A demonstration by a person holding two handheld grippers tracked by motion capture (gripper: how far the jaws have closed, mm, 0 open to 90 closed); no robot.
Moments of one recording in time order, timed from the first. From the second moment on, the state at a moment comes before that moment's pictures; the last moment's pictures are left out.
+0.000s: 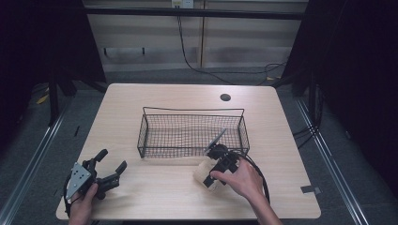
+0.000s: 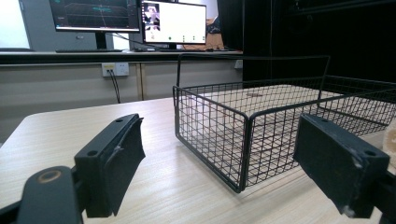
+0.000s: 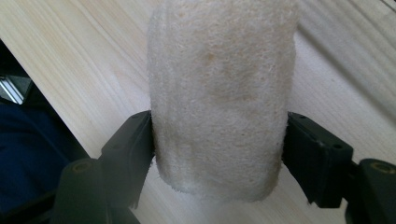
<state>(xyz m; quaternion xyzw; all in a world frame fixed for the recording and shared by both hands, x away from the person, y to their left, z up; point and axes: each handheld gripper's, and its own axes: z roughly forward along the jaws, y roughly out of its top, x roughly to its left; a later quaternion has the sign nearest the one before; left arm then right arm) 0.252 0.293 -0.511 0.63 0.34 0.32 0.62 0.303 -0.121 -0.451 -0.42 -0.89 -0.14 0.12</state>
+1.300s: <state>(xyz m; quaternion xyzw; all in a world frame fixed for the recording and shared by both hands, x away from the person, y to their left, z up) 0.252 0.293 -0.511 0.63 0.34 0.32 0.62 0.300 -0.124 -0.415 -0.42 -0.89 -0.15 0.12</state>
